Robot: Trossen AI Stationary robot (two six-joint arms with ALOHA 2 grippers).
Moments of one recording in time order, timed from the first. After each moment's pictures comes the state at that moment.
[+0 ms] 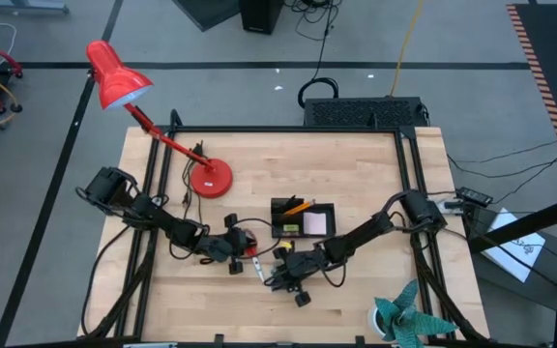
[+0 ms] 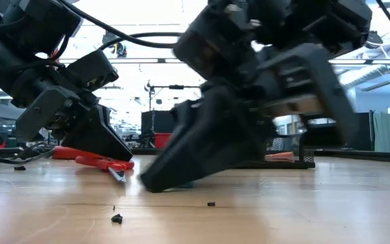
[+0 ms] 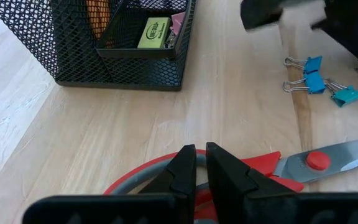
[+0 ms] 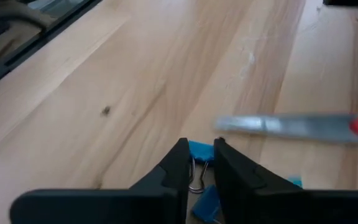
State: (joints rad) left arm -0.41 1.71 0.49 0.50 -0.44 -0.31; right arm 0.37 2.13 1.05 0.37 -0.10 -0.05
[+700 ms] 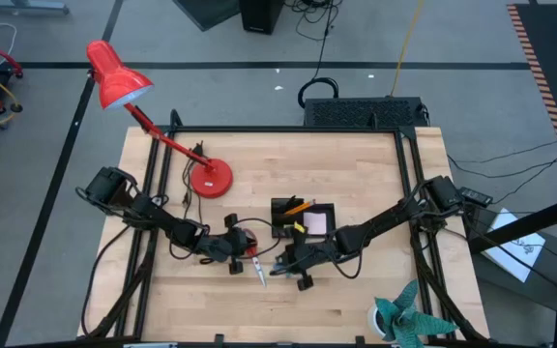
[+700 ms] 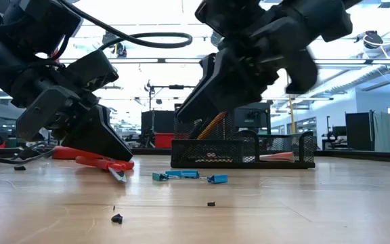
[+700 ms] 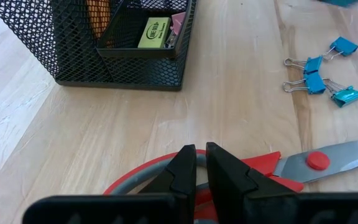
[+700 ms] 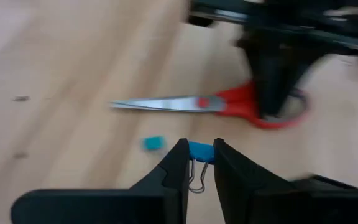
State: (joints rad) left arm -0.41 1.71 0.49 0.50 -0.44 -0.31; right arm 0.35 1.89 1.04 0.16 0.21 -0.09
